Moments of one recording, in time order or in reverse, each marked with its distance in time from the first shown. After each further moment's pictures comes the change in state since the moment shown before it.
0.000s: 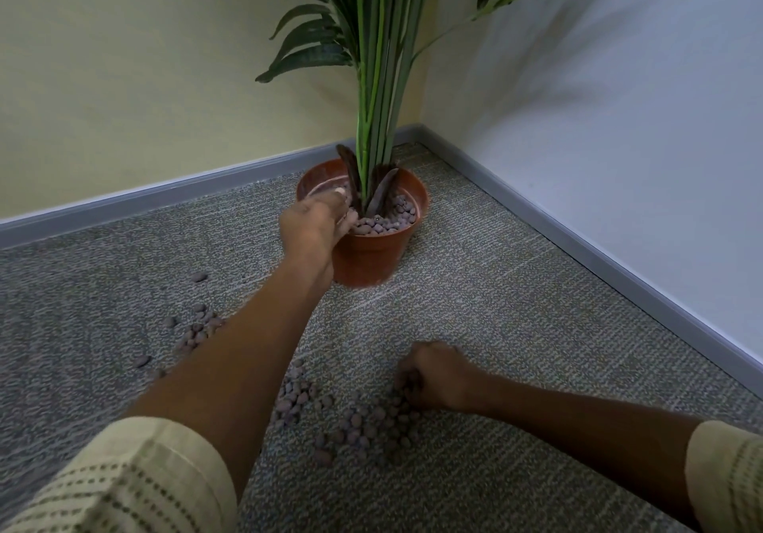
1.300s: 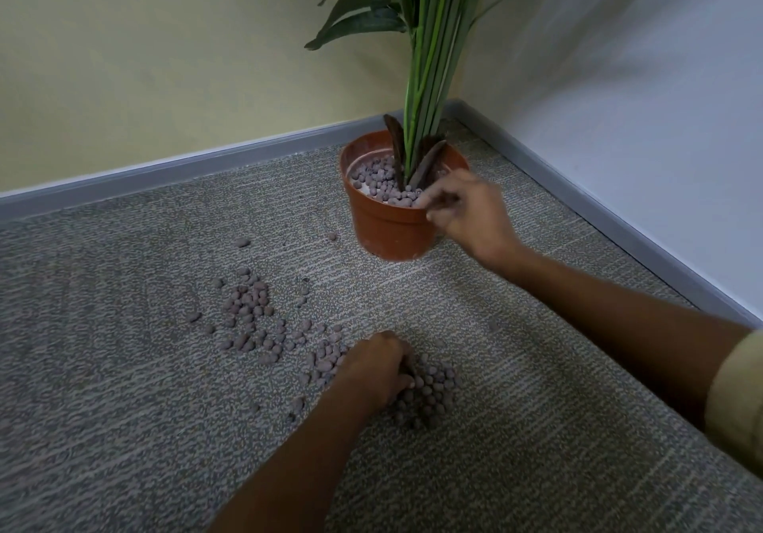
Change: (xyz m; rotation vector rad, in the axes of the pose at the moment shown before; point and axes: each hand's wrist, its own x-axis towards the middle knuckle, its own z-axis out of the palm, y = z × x) left_hand -0.058 -0.131 -0.103 1.635 -0.668 0.247; right_hand 0.047 -0.041 -0.106 0.277 0.698 -0.025
